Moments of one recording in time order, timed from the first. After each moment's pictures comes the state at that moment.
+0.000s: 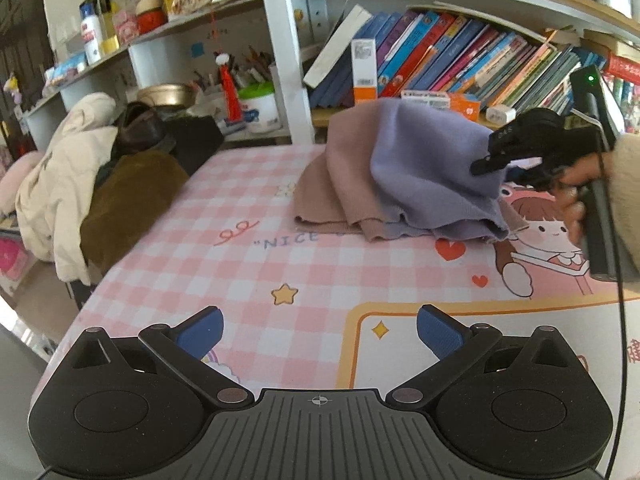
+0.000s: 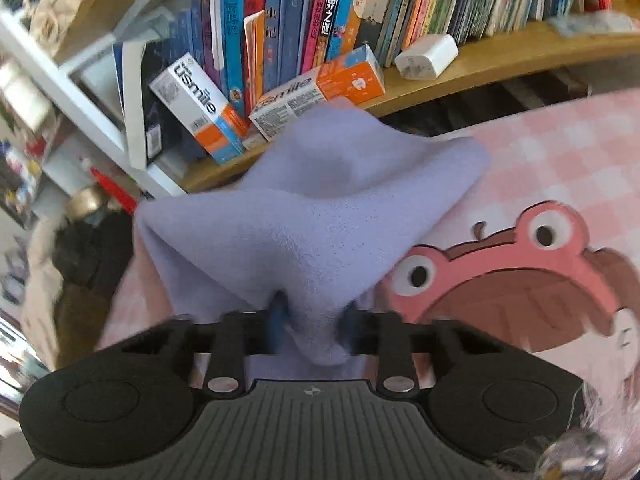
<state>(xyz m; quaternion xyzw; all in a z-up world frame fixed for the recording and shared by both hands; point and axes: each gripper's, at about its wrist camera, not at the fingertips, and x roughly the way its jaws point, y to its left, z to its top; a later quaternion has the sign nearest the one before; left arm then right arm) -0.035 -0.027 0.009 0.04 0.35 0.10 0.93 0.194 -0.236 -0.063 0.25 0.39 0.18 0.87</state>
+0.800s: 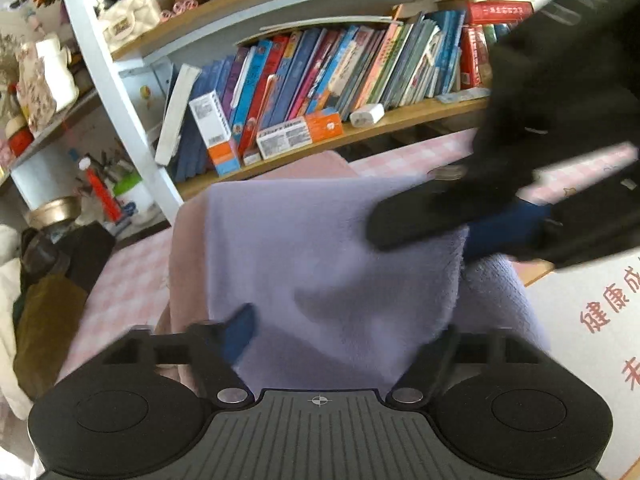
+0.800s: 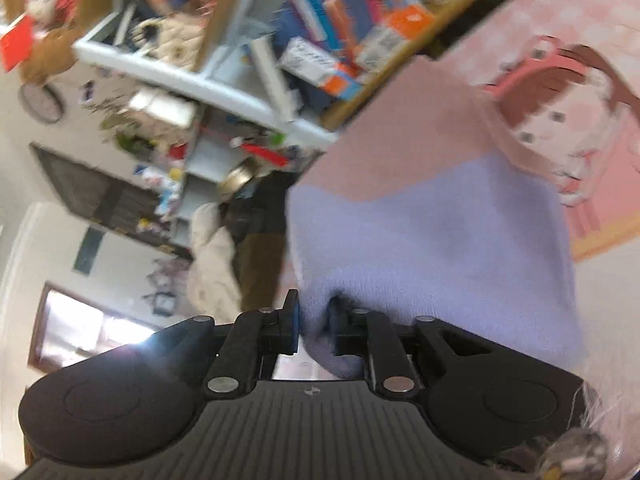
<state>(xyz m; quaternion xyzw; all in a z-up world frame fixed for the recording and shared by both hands) 0.003 -0.106 -0.012 0.17 0.31 -0.05 0.93 0.017 -0.279 -0.027 0.43 0.42 0.28 0.75</state>
